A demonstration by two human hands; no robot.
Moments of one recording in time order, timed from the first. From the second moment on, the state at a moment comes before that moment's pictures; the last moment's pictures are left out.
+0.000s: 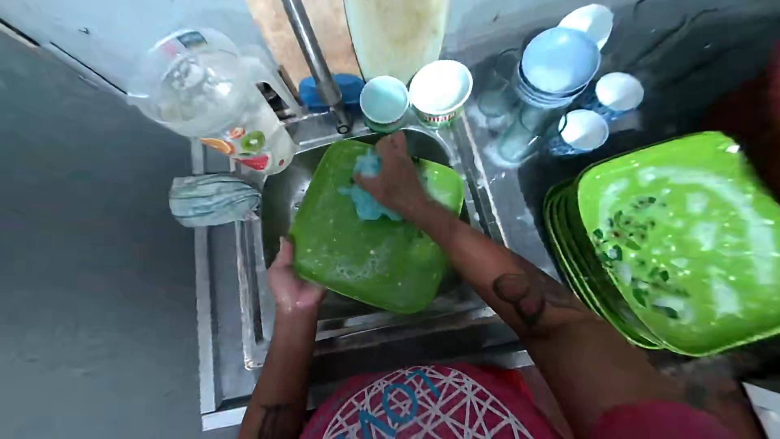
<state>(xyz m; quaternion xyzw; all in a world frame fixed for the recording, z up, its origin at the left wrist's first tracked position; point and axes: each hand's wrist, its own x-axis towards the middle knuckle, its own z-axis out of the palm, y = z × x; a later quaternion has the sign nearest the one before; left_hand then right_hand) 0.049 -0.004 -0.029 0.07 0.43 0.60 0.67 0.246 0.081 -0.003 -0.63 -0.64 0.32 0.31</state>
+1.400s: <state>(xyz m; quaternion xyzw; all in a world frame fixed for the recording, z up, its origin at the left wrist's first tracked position) 0.044 0.002 -0.034 0.12 0.40 0.62 0.66 0.230 -0.016 -0.075 -0.41 -0.83 0.26 0.28</state>
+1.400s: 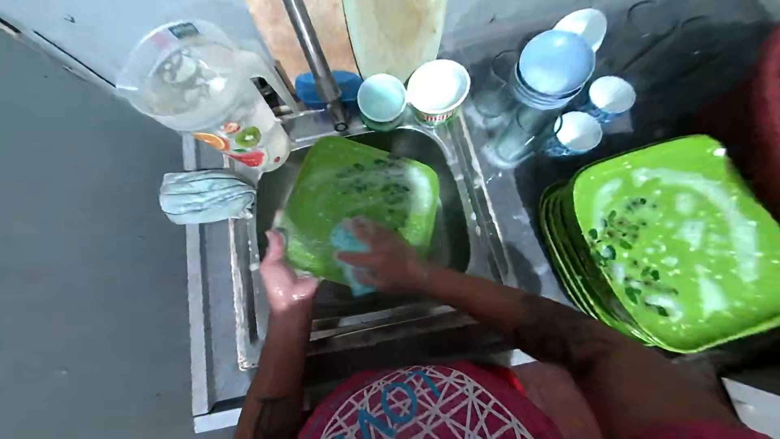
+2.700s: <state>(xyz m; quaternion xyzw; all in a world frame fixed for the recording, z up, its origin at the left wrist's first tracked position) -0.005 0.030 -0.007 0.41 0.53 0.43 0.61 0.325 0.049 0.062 -0.34 -0.79 0.36 0.35</state>
